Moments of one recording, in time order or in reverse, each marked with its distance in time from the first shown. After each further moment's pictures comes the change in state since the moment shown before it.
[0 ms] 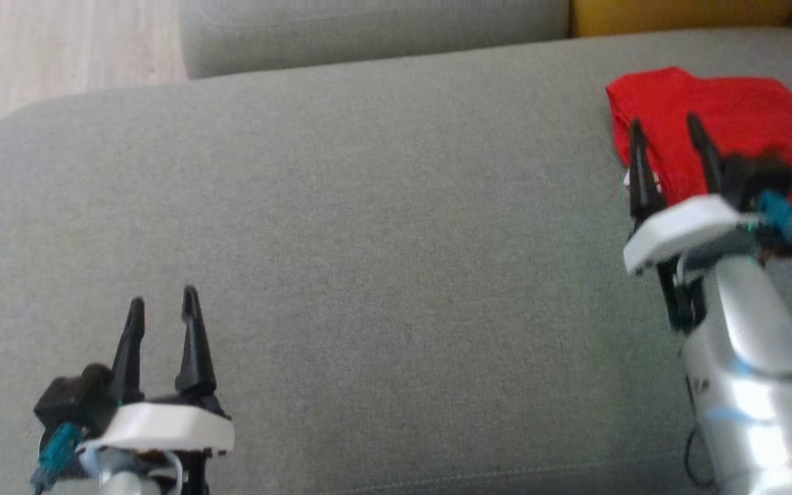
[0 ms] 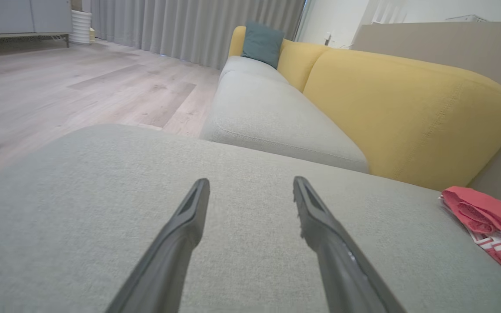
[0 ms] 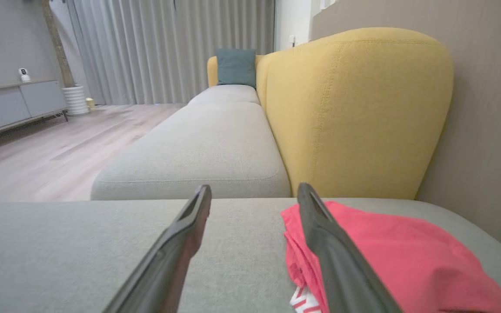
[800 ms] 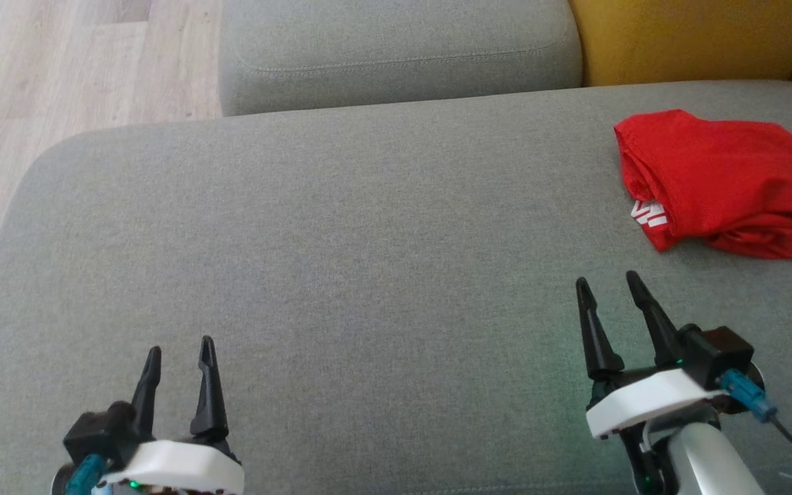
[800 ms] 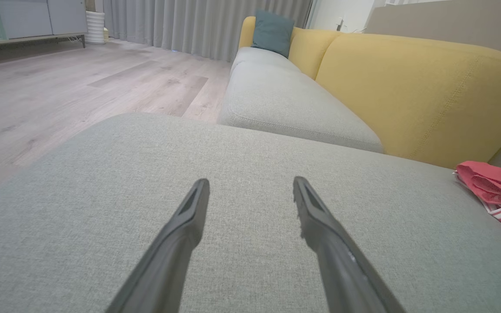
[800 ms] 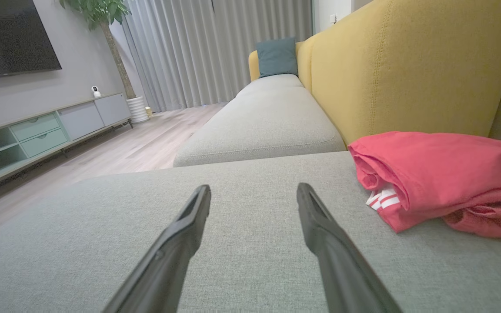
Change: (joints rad) left arm 0.084 0.001 -0.010 0.067 0.043 -0.003 0.000; right arm 0.524 0.018 0.176 -0.392 0.194 0.000 -0.025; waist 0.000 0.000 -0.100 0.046
